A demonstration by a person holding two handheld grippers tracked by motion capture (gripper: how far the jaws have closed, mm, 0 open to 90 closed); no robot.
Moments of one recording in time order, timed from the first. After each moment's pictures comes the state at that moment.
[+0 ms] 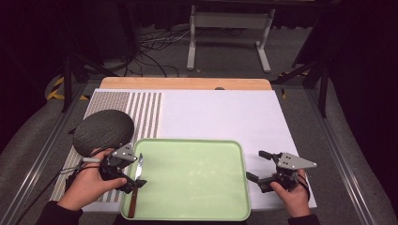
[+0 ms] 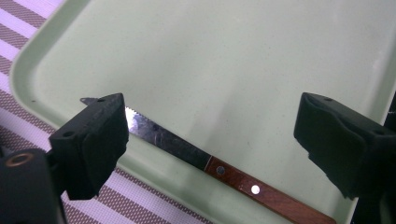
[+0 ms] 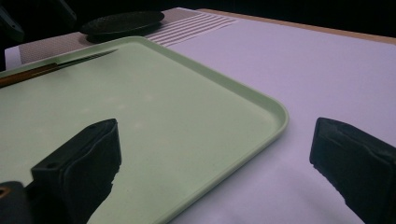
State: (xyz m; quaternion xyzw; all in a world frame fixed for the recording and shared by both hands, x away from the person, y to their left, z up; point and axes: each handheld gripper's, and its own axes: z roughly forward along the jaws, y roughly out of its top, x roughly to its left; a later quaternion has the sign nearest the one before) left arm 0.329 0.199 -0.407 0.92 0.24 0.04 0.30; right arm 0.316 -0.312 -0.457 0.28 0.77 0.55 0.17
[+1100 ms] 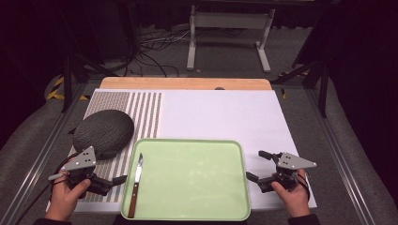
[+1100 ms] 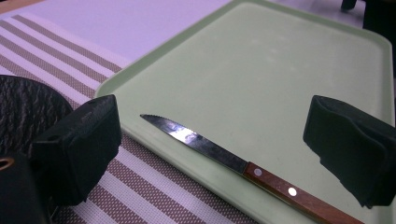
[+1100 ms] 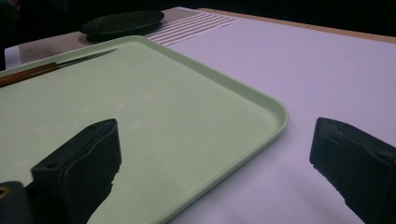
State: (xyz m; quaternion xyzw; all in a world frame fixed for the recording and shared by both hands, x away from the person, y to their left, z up) left arm 0.312 0.281 -0.444 0.81 0.25 0.11 0.52; right arm 0.317 -0.313 -0.458 0.28 0.77 0.54 0.17
